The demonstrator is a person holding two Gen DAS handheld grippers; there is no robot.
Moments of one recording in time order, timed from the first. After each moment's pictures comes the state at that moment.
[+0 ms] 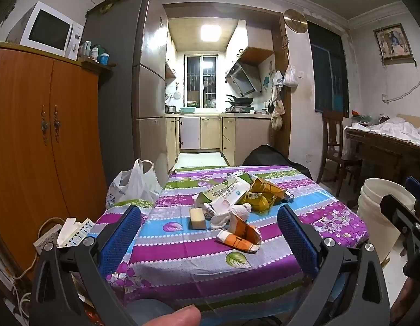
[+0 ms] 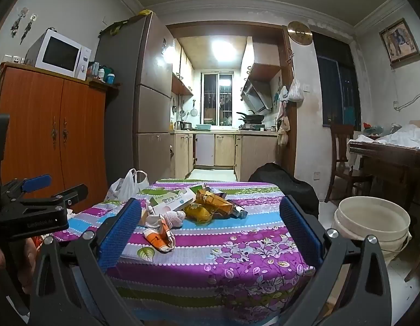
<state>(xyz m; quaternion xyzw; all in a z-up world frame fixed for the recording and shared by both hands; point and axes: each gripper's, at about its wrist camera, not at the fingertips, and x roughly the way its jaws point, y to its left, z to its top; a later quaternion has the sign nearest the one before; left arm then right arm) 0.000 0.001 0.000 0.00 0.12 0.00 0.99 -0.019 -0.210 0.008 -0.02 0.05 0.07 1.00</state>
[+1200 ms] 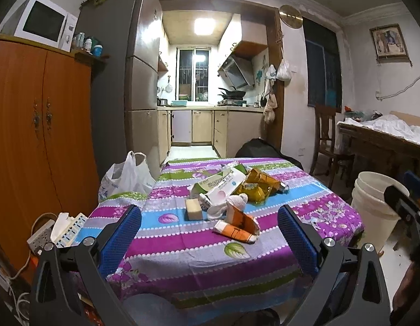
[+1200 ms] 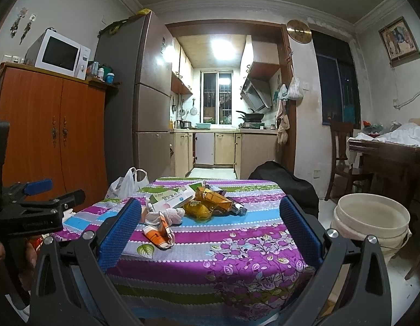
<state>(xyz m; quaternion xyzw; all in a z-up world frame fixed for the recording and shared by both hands) 0.002 0.011 -0.012 0.00 0.14 -0.03 0.99 -0.023 -0.212 0.004 -0.01 0.05 0.07 1.00</state>
